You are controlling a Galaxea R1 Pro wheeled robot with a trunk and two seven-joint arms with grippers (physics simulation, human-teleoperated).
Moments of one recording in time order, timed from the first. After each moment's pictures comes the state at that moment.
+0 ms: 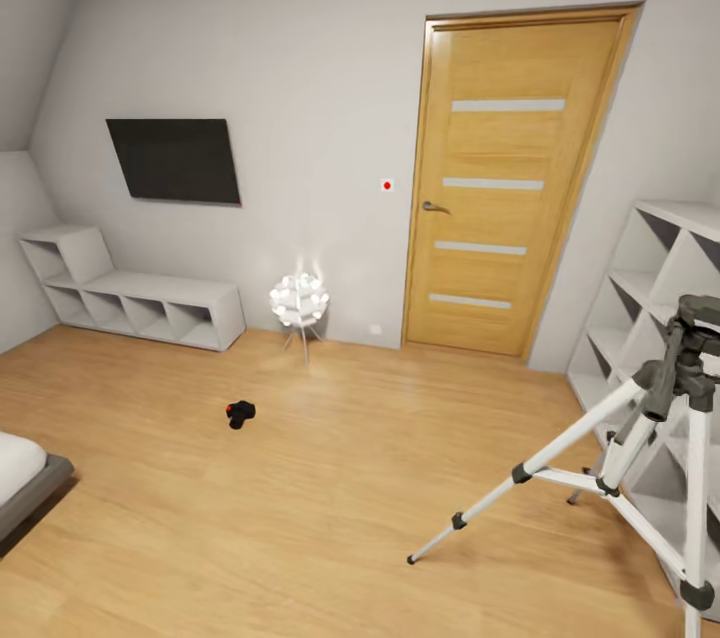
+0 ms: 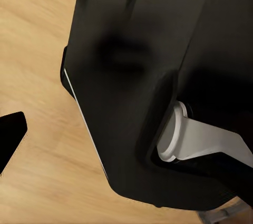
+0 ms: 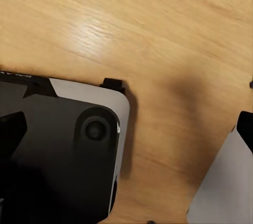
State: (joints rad) left arm 0.00 -0.04 0.00 -0.04 0.29 -0.04 0.01; right arm -0.32 -0.10 0.03 0.03 0.11 -0.03 0.12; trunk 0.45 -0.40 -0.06
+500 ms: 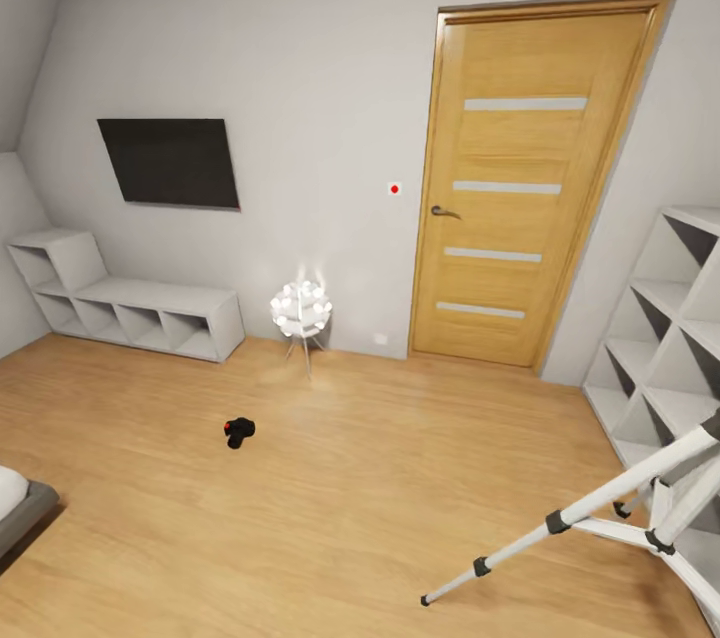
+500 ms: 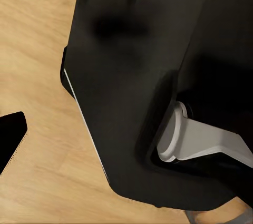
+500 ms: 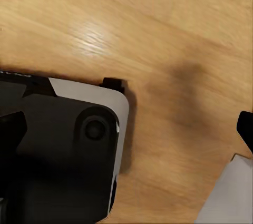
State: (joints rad) left arm 0.00 -0.04 0.00 -0.04 0.29 -0.04 0.01; right arm -0.32 -0.10 0.03 0.03 0.11 -0.03 0.12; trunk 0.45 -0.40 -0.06
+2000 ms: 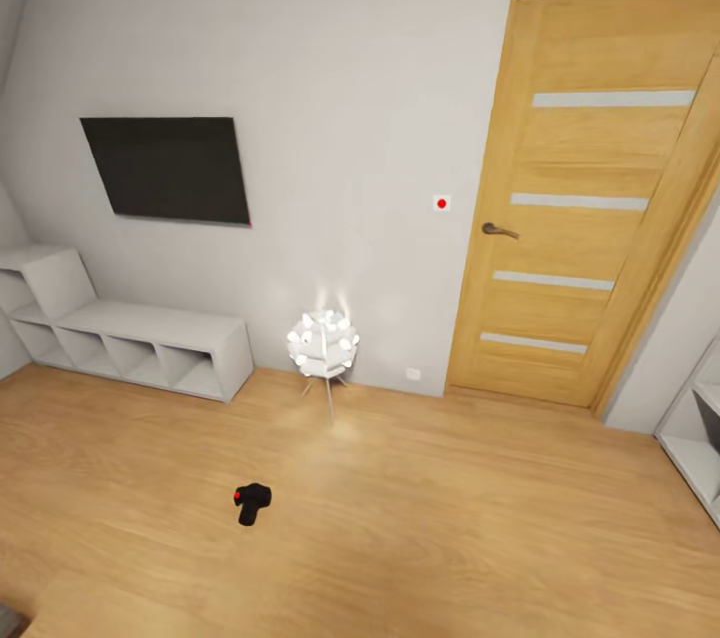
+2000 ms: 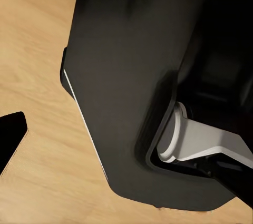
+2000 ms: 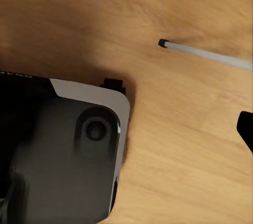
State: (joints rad) left arm 0.00 -0.04 0.00 -0.04 0.29 -0.04 0.01; right arm -0.32 -0.10 0.03 0.03 0.11 -0.03 0.12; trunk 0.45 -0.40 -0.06
